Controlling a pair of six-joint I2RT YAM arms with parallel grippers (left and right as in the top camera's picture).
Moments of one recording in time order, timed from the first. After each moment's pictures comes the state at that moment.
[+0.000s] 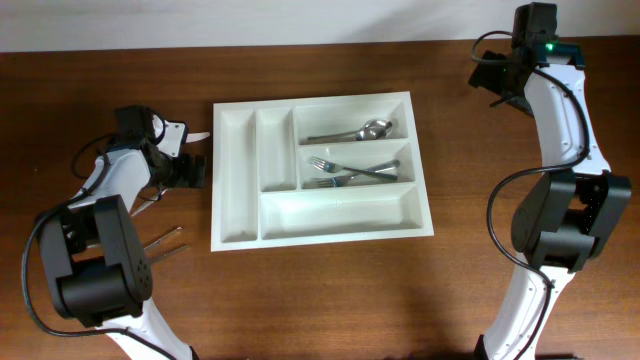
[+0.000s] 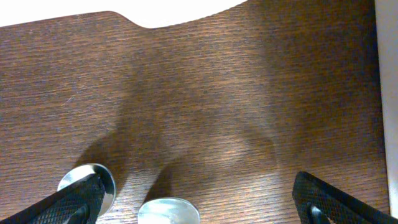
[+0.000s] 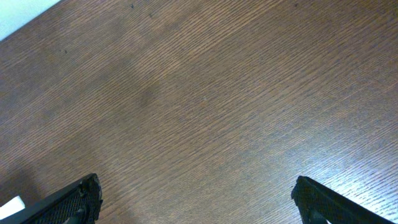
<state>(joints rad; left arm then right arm) 0.20 1.99 1.28 -0.50 0.12 0.29 -0.15 2.21 2.06 -0.95 0.13 0.41</state>
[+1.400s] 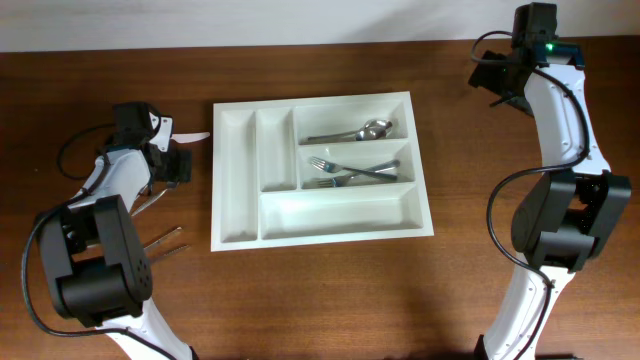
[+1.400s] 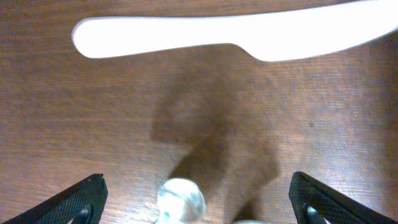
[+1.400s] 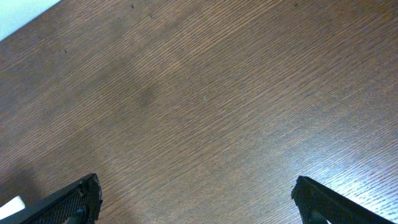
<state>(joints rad) 0.20 1.99 1.28 -0.39 -0.12 0.28 -0.15 2.21 2.06 -0.95 0.13 0.41</state>
